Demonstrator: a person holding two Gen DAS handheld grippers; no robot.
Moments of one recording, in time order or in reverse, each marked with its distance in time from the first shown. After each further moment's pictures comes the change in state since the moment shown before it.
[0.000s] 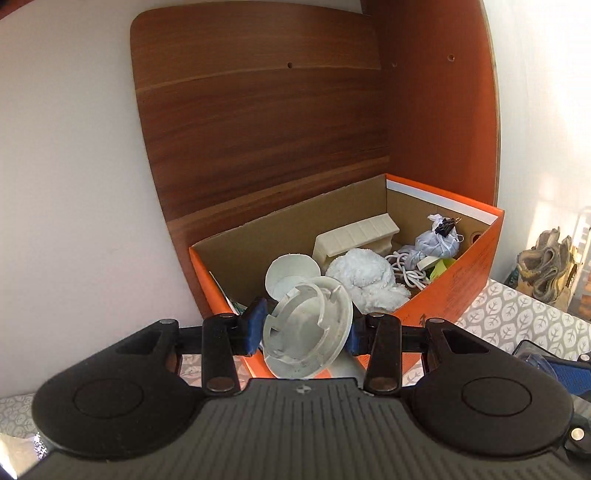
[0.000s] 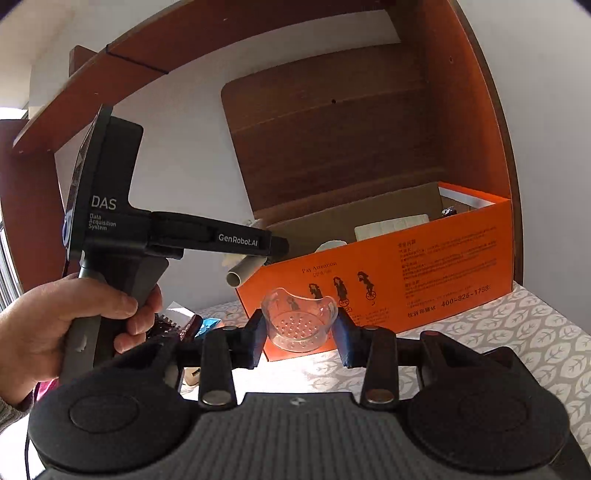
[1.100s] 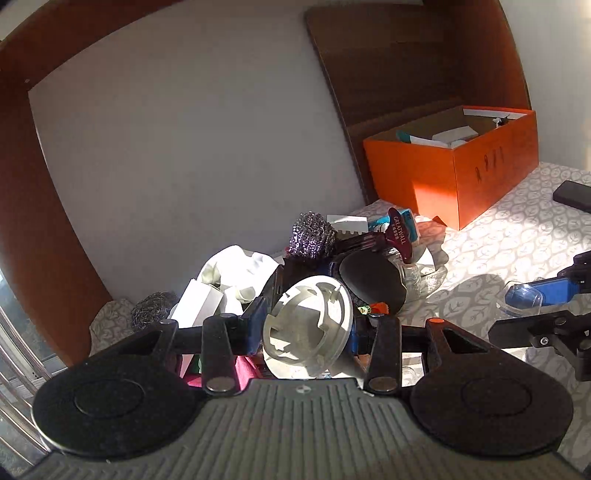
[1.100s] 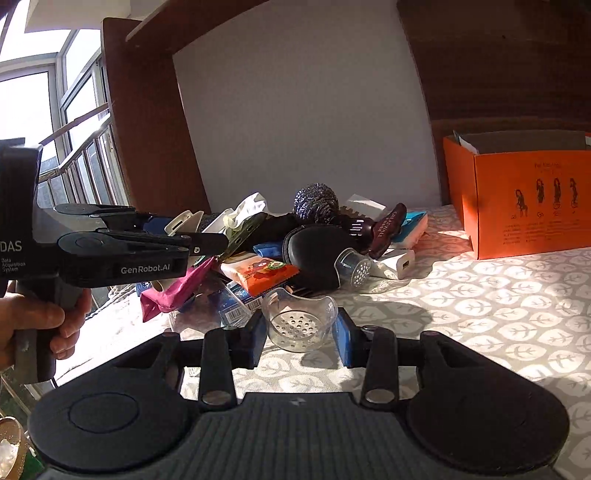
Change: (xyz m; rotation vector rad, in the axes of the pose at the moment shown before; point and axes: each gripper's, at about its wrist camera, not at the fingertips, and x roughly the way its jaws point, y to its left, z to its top) left arm -0.157 0.086 -0.127 0.101 0.040 0.255; right arm -0.003 0.148 -0.080 -0.091 0.211 0.262
